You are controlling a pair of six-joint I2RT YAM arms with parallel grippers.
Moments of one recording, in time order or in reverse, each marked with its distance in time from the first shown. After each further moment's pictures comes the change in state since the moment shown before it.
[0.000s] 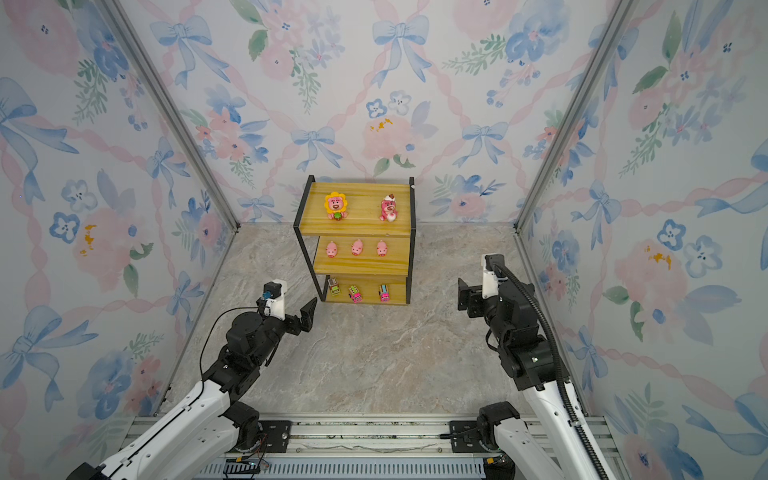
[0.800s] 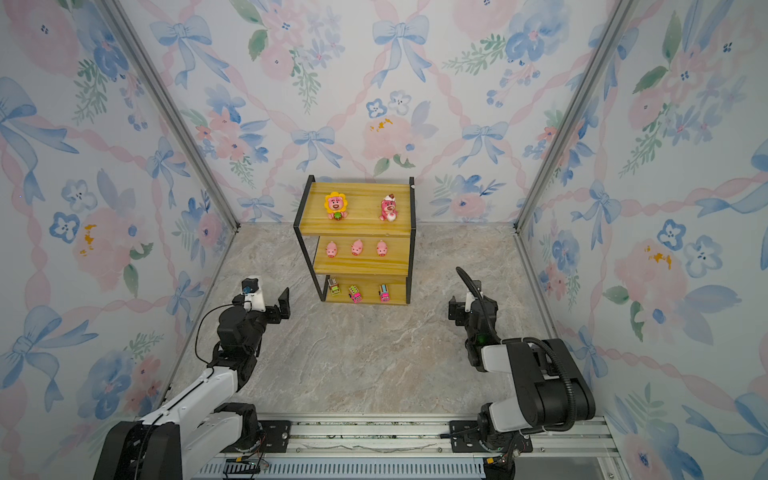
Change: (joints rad) left arm 0.349 0.258 -0.100 0.369 0.082 0.057; right arm -0.107 0.794 -0.490 1.274 0.044 -0.008
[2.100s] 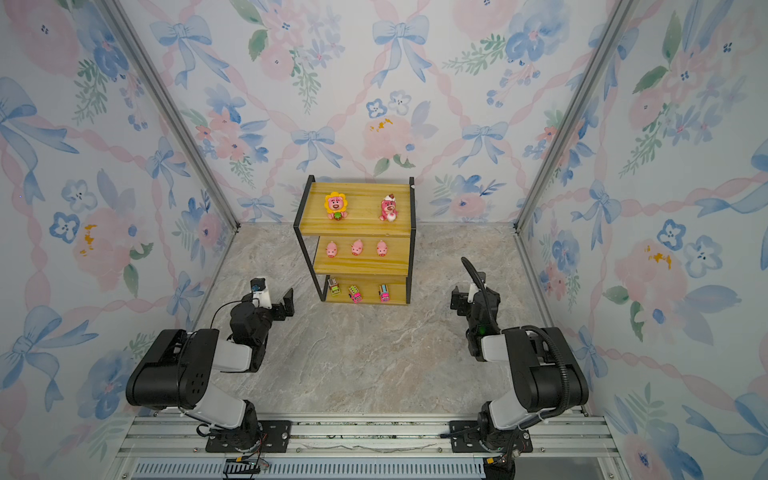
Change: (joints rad) left arm 0.045 0.539 0.016 0.479 0.054 0.004; right arm -0.040 0.025 0.072 -0.005 -0.019 0.027
